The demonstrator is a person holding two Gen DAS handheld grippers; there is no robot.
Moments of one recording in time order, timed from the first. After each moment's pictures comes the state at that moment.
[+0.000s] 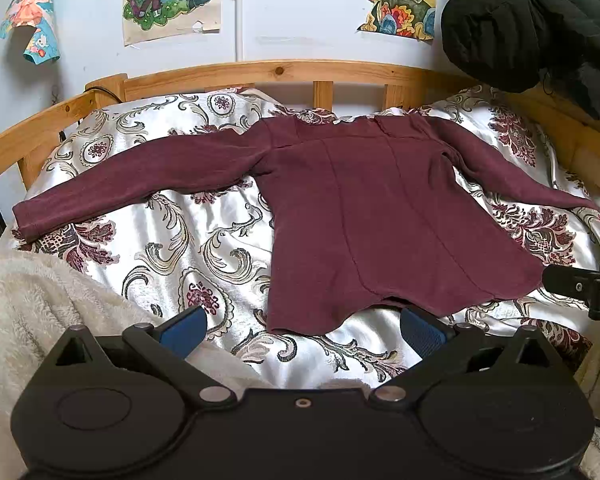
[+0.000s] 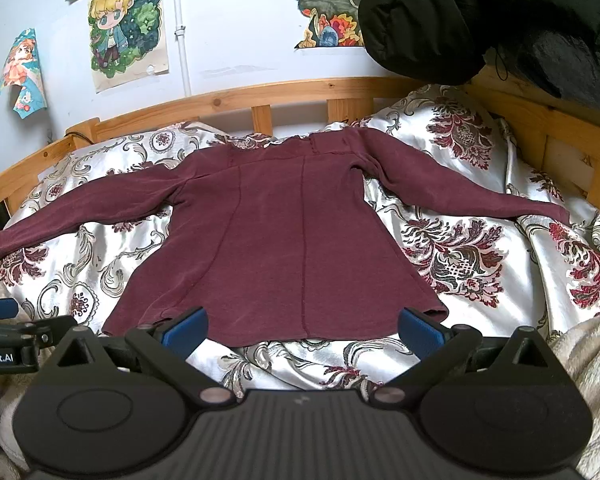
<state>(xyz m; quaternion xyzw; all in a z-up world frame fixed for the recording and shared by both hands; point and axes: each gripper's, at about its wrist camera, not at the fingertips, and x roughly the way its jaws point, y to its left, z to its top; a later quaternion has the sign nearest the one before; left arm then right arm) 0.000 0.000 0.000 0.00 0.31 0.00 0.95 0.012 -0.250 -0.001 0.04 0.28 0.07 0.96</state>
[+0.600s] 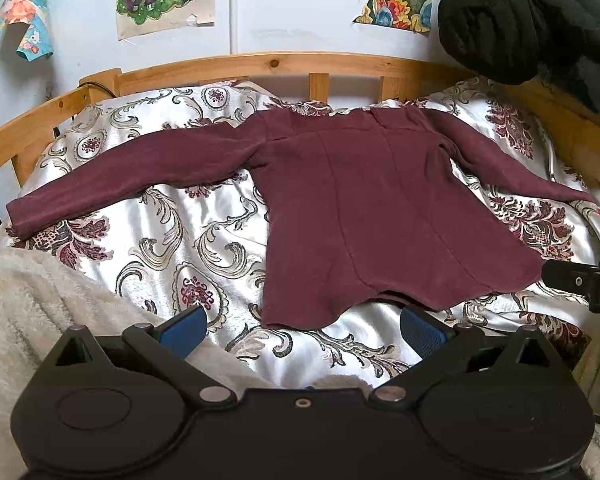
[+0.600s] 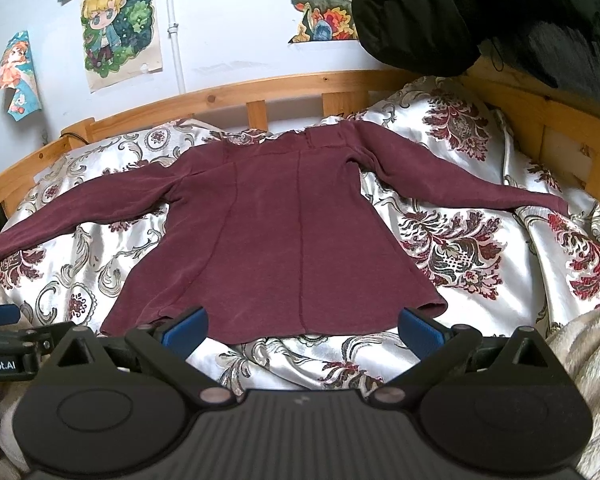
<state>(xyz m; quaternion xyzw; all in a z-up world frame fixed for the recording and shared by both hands) 0.004 -0.002 -0.003 0.01 0.32 -0.01 0.95 0.014 -0.251 -0.003 0.05 0.29 0.07 0.95</state>
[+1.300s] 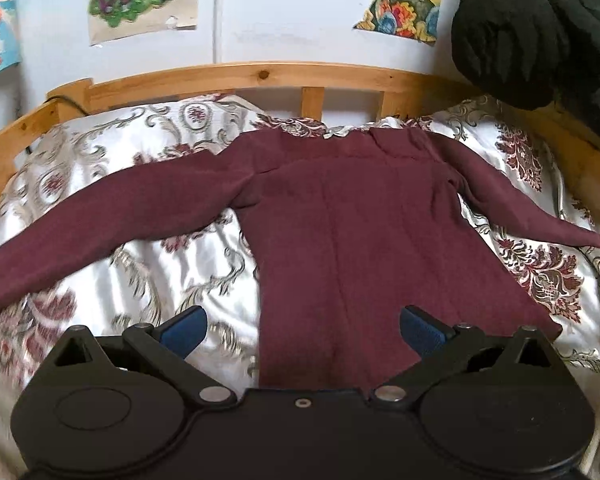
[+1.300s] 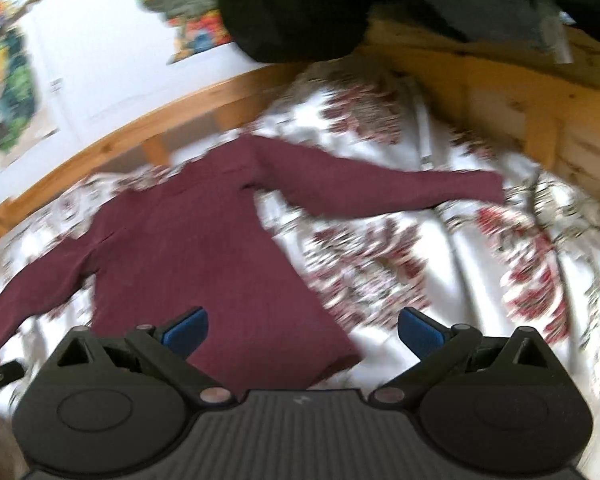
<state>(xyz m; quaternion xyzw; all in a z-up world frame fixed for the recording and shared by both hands) 0.110 0.011 0.033 0.00 0.33 -0.04 0.94 0.098 -0.361 0.031 0.17 0.32 -0.05 0.93</state>
